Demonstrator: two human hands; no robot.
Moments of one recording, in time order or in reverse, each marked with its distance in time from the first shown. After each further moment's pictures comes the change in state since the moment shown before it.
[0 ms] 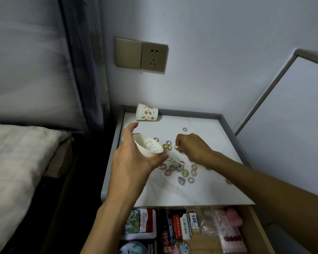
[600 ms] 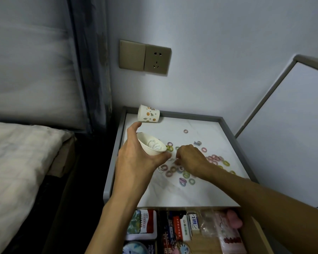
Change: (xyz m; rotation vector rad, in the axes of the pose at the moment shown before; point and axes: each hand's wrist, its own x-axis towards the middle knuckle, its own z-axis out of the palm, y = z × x) left_hand 0.004 0.004 0.000 -0.007 0.028 -0.007; right_hand -0.004 -0.009 0.035 -0.015 -0.045 0.098
